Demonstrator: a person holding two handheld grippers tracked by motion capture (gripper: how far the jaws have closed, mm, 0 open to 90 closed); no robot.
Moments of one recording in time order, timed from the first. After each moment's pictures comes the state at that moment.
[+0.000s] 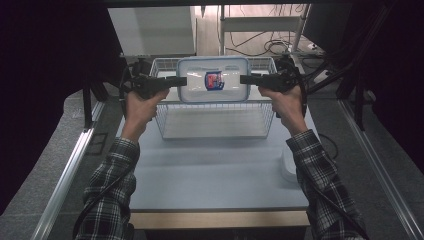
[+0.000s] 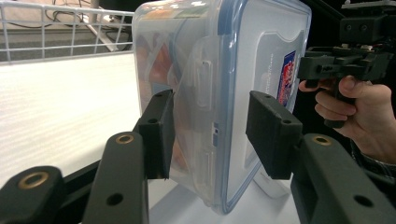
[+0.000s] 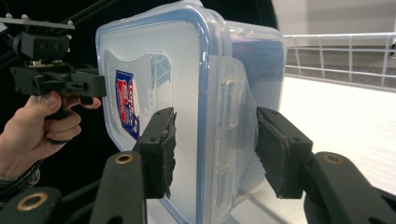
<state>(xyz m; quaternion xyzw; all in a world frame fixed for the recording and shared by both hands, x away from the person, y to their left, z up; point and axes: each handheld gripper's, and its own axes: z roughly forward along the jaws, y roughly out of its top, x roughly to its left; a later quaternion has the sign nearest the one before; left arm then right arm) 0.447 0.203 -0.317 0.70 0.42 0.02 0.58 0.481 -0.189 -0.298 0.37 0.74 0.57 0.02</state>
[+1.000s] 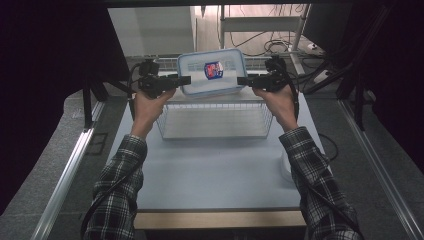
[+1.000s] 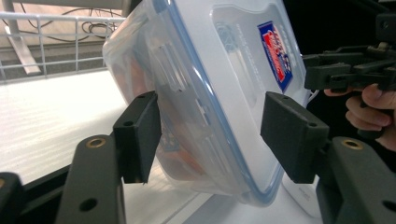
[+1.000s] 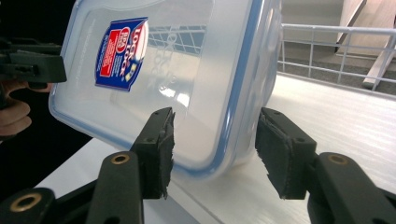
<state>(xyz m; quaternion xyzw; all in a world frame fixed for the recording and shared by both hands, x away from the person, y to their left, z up) 0.461 0.192 -0.329 0.69 0.44 0.07 0.57 0.495 -0.173 -0.310 0.39 0.76 0.51 0.08</state>
